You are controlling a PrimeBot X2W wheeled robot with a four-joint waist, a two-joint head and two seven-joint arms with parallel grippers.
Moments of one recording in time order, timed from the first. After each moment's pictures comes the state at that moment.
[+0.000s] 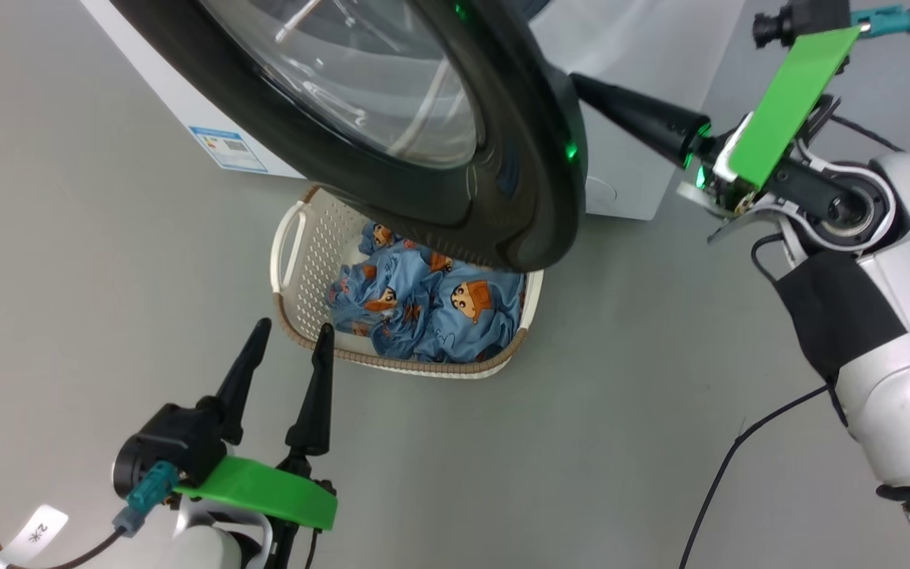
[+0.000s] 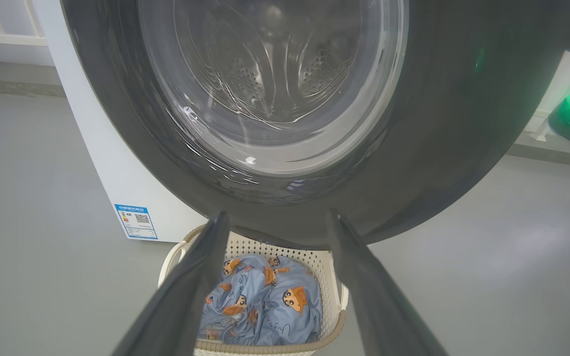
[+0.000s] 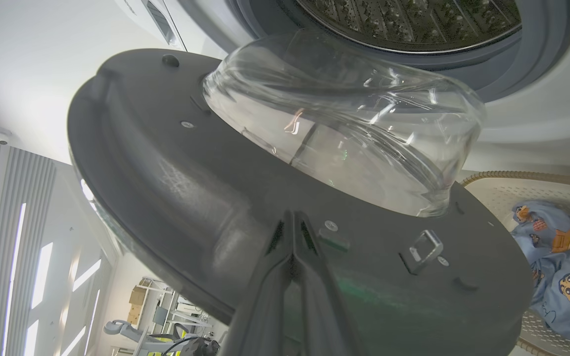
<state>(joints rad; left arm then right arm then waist) -0.22 0.03 -0.22 0.17 -0.31 -0.12 -0.26 -0.96 -0.25 0.36 0.55 1.56 0.13 0.65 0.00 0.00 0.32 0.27</state>
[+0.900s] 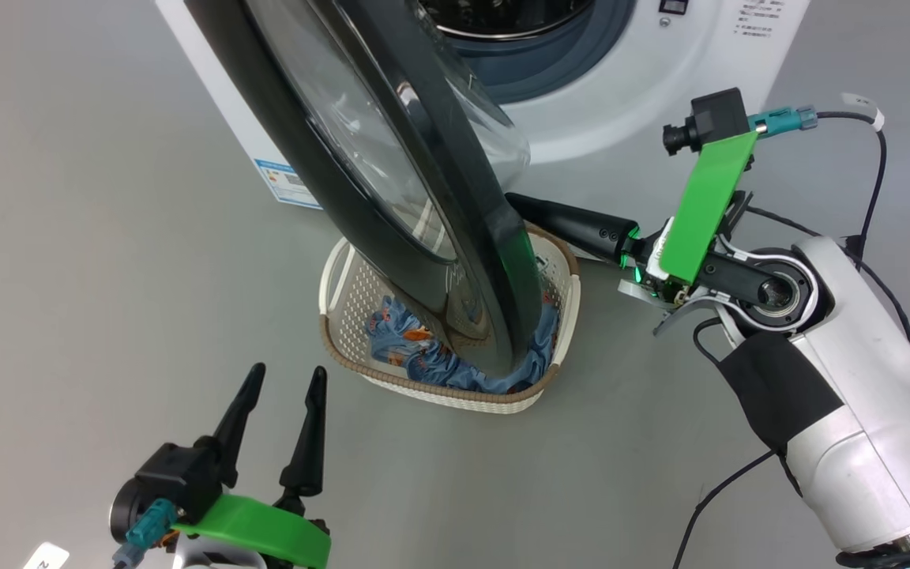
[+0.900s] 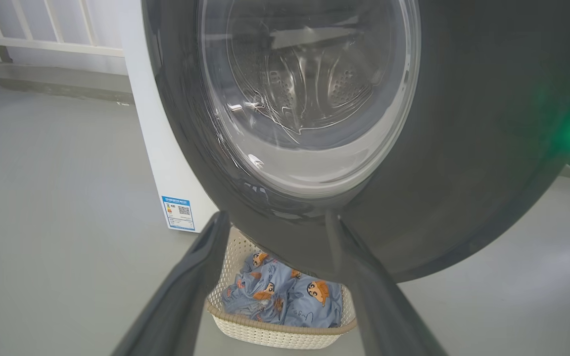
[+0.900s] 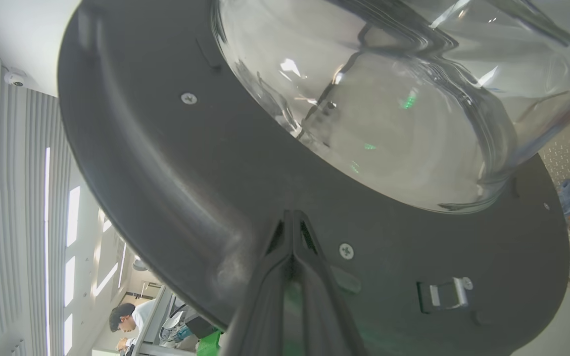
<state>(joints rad) -0.14 0.03 -0.21 0.18 -0.30 -0.13 -0.26 -0.82 -0.19 0.43 0.50 1.57 0.13 0.70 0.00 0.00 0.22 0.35</state>
